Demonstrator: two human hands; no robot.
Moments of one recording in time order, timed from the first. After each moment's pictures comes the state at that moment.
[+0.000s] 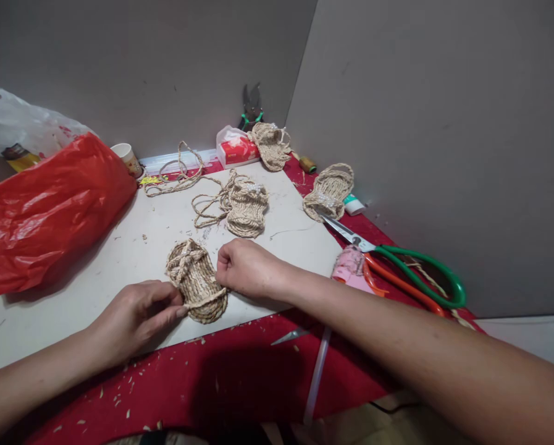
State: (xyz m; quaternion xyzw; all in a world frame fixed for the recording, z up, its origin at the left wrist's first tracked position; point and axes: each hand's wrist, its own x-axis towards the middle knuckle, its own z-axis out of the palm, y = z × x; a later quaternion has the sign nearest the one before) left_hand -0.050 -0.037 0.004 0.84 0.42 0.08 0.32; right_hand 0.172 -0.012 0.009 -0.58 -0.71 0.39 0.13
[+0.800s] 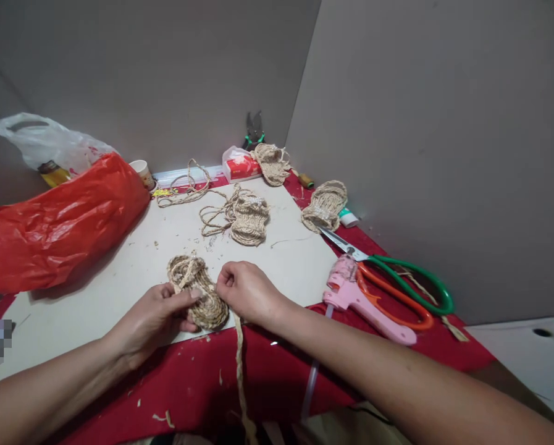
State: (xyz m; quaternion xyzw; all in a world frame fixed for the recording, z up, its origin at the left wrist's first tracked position) left_hand -0.019 -0.055 -0.002 0.36 0.50 0.30 0.73; right_hand 0.158 -0.042 -0.012 -0.59 -0.67 0.37 0.27
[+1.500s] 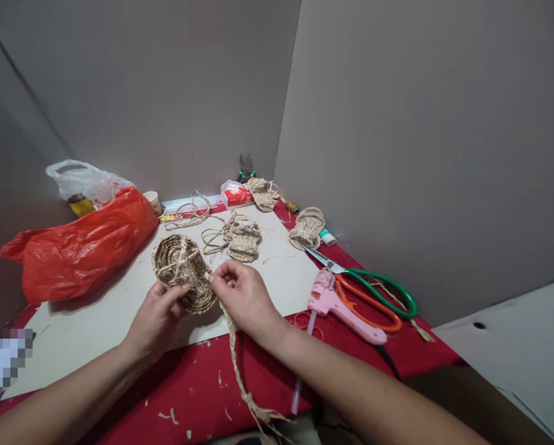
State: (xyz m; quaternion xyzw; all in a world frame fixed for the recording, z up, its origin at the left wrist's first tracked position) left_hand -0.006 -0.066 0.019 0.40 0.40 0.52 0.64; right_hand 0.146 -0.069 0.032 -0.53 -0.55 0.42 0.48
